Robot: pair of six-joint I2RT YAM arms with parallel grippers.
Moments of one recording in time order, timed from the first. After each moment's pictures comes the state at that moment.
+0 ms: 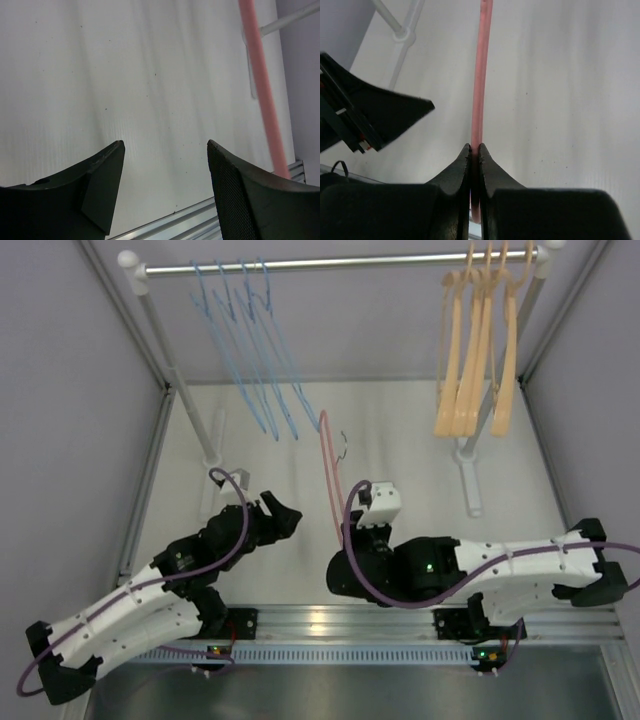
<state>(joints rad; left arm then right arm) -0.92 0.63 0.63 -0.46 -0.39 -0.92 1.63 1.32 1.29 -0.91 1.12 1.16</state>
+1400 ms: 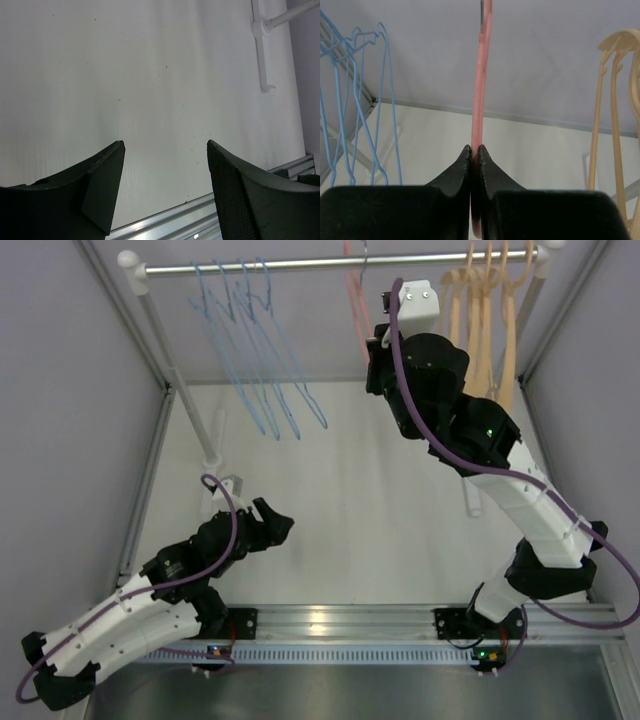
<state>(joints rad) -0.92 0.55 0.62 -0.56 -0.39 -0.90 1.02 1.58 2.23 -0.68 0.80 0.06</state>
